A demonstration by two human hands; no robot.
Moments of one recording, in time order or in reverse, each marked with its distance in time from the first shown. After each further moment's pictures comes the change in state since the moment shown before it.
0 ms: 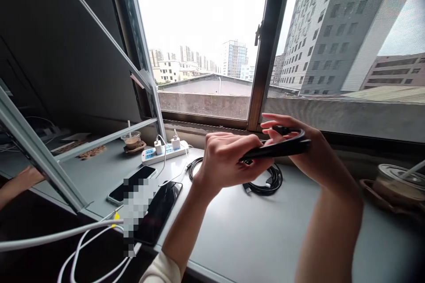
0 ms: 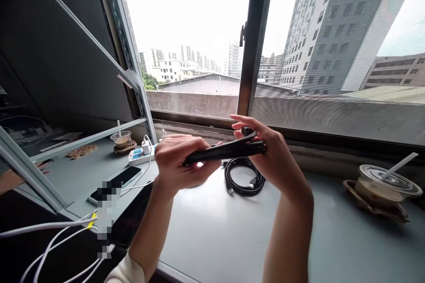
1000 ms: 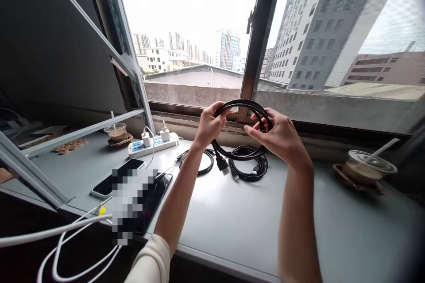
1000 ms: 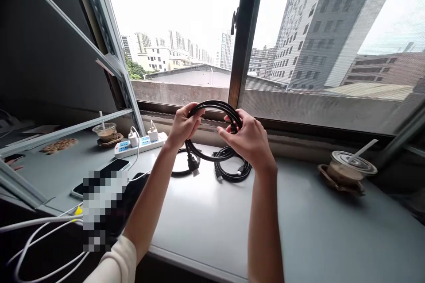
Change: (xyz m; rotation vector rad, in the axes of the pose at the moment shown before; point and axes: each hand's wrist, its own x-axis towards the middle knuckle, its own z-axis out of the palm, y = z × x) left_hand -0.018 -0.071 0.027 -0.601 -0.142 -0.966; right_hand 0.009 0.014 0.014 -0.154 0.068 0.225
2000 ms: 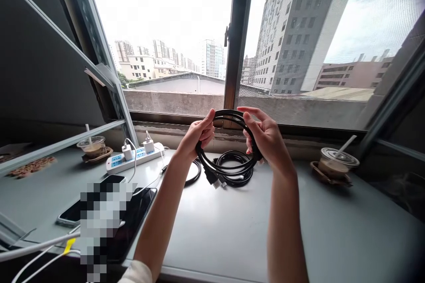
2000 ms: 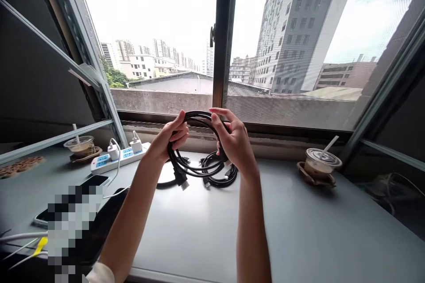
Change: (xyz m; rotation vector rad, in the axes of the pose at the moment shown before) left_hand -0.003 0.013 0.007 -0.311 -0.229 -0.253; right_hand -0.002 -0.009 -0.011 0.549 -0.027 0.059
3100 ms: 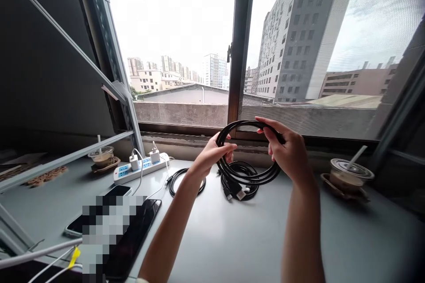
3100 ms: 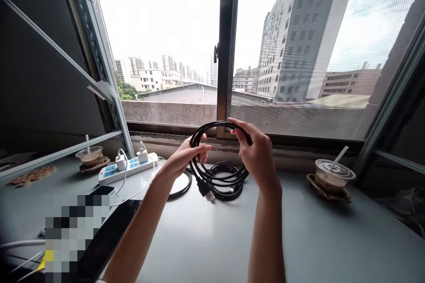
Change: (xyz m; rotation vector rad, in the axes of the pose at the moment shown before) left_hand -0.003 -0.014 0.017 0.135 -0.009 -0.072; right_hand -0.003 0.008 -0.027 -0.433 0.232 -0.226
